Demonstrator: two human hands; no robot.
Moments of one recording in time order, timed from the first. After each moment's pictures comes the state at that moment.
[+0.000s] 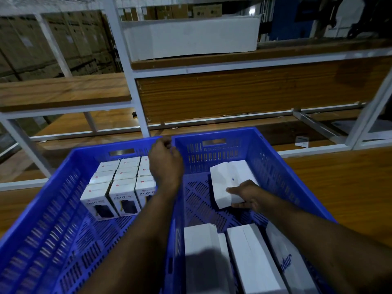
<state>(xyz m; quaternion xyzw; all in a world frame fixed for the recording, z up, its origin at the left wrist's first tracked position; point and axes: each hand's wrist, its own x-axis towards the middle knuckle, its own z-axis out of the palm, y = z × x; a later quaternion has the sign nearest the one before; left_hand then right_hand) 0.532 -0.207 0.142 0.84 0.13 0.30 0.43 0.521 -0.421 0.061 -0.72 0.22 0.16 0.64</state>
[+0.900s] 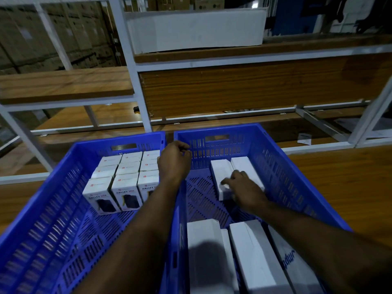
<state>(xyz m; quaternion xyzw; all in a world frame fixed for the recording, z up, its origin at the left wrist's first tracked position) 0.533 -0.202 0.134 0.90 0.05 0.17 0.40 0.517 -0.418 0.043 -0.99 -0.15 -0.02 0.03</state>
